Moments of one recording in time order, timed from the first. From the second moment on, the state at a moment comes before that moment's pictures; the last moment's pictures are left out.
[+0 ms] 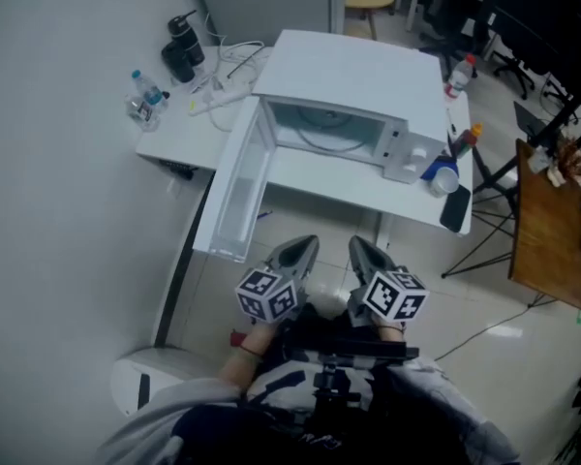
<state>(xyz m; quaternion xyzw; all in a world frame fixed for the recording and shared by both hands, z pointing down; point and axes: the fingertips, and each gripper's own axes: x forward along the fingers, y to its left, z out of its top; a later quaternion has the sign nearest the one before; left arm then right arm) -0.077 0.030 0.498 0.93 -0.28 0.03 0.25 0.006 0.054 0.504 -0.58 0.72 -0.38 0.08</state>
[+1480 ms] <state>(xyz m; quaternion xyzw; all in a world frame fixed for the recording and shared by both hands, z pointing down) -0.061 -0.133 0.519 0.88 -0.36 0.05 0.29 0.039 -0.225 0.594 -0.53 0.63 -0.55 0.14</state>
